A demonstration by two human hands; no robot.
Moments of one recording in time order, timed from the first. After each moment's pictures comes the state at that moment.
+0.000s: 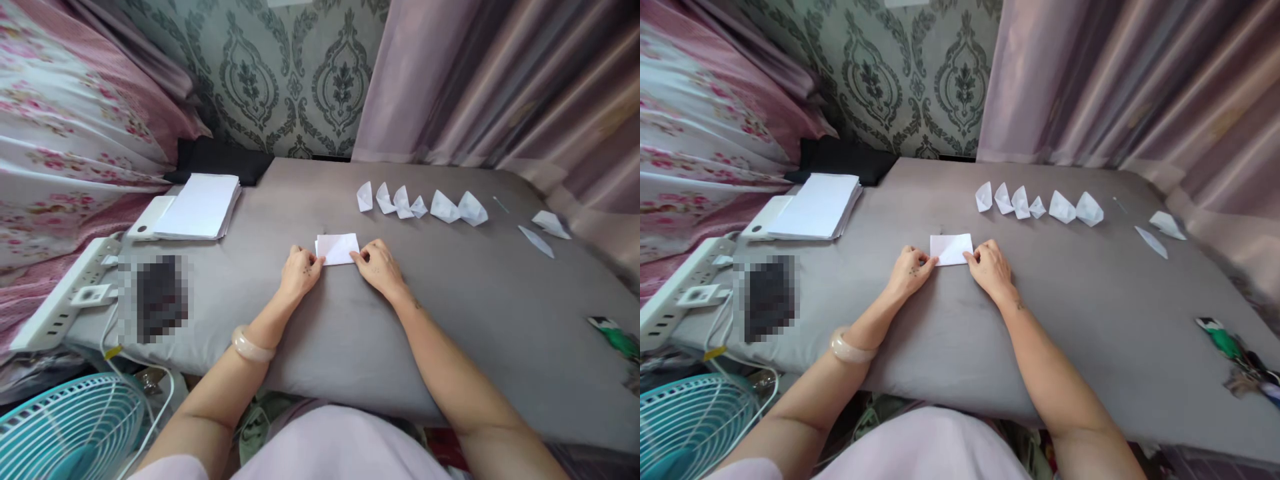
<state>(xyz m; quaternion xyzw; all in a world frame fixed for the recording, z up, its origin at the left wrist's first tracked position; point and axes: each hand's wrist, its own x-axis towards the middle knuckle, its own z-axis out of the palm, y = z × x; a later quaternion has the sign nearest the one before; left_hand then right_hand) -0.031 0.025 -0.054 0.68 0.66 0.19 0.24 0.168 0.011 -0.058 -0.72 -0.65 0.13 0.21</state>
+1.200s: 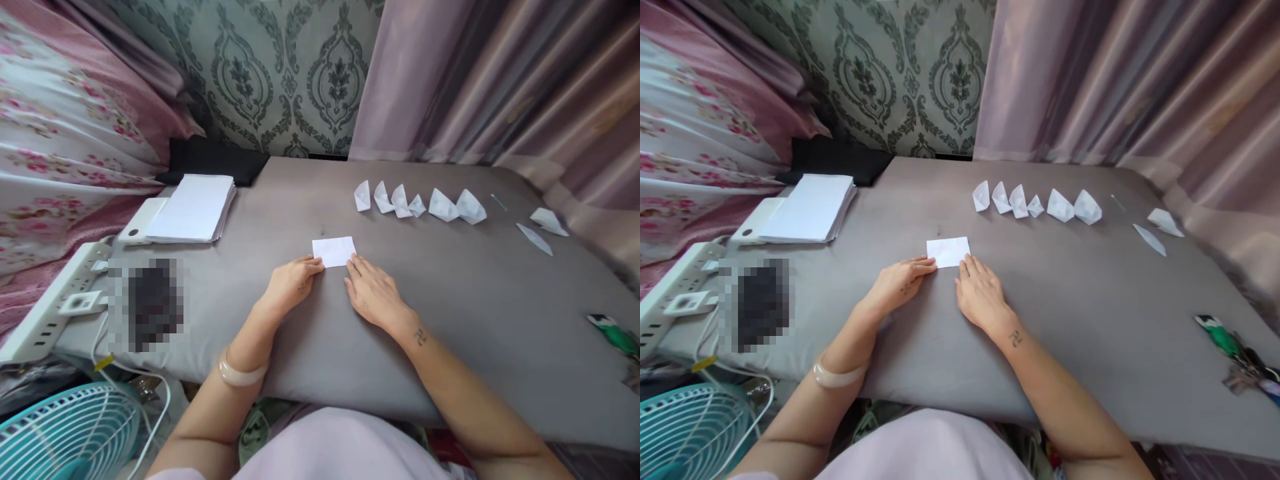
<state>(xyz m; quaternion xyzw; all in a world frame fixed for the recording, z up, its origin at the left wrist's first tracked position) -0.054 0.012 -0.033 0.87 0.46 0.07 0.17 0.140 -0.039 -0.030 -0.62 -0.78 0.05 0.01</state>
